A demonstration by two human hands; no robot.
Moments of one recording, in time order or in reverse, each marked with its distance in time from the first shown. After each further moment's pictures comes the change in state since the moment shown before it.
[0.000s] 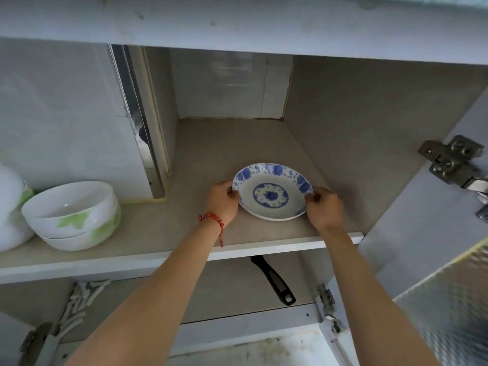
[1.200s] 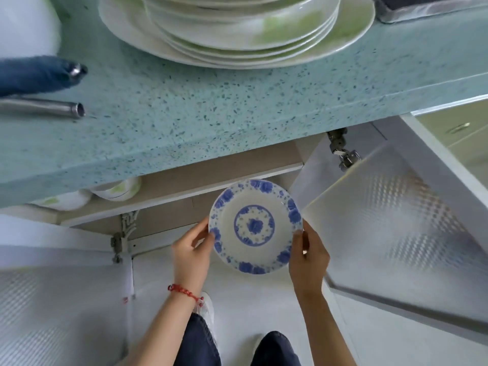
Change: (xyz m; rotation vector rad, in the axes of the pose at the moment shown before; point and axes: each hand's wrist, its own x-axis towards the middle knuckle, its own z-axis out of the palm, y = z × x) left_hand -0.229 0.167 -0.118 -0.237 -0.031 -0.443; right_hand -0.236 -0.100 -0.180 0.246 0.110 0.252
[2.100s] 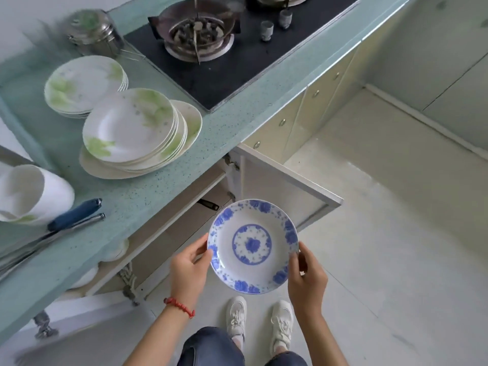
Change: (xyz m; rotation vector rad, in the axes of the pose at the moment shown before) left_hand -0.136 0.224 -0.036 0.249 -0.495 0.059; right_hand -0.131 -0.215 -0.193 -0.054 0.439 0.354
